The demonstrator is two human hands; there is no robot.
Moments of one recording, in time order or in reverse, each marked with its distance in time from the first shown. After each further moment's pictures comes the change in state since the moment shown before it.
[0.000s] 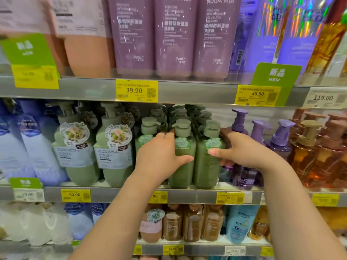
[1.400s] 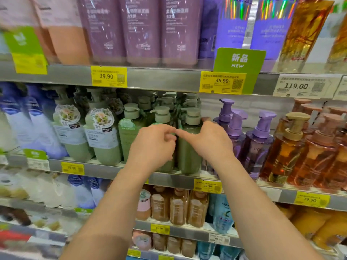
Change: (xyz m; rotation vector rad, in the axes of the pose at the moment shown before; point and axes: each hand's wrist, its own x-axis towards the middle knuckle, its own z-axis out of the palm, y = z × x) left_hand -0.024 0.075 -0.018 -0.402 -0.047 -0.259; right_hand 0.001 0.001 0.024 -0.269 0.351 0.057
